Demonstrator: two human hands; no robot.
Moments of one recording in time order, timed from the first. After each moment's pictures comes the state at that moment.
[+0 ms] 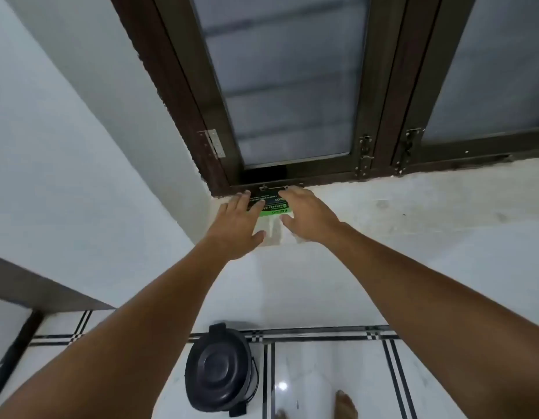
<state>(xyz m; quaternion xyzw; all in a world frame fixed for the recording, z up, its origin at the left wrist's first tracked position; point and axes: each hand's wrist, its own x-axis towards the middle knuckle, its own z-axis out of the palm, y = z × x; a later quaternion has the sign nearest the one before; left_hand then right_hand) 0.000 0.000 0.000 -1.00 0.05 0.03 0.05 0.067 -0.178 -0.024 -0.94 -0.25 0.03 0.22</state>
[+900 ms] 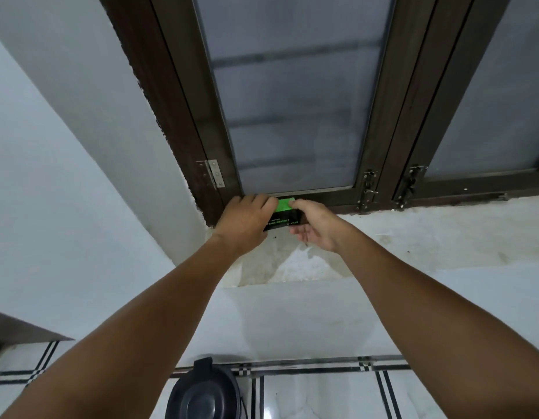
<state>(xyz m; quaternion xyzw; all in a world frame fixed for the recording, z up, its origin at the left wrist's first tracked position) 0.086 0.012 0.019 -0.98 0.16 -0.12 0.10 0.132 -0.167 0.008 -0.66 0.09 0.29 0.69</state>
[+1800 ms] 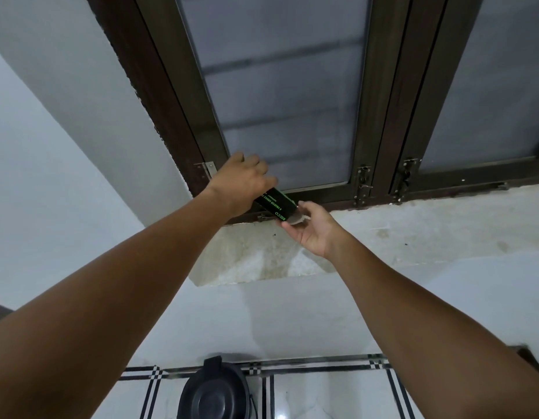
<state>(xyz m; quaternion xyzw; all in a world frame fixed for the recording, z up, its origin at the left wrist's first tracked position) 0.101 0.002 0.108 -0.90 0.25 -0.11 0.33 0.105 -0.178 0.003 -0.37 0.18 0.32 0.86</state>
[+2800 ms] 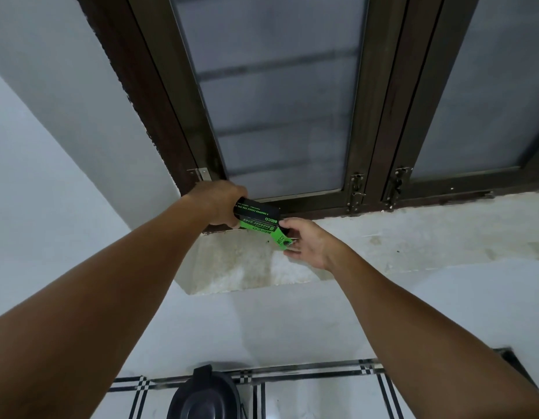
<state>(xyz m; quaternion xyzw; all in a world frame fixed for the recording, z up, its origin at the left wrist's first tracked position) 0.112 0.033 0.096 -0.99 0.11 0.07 0.11 0.109 -0.179 -0.011 -0.60 0.09 0.33 0.73</state>
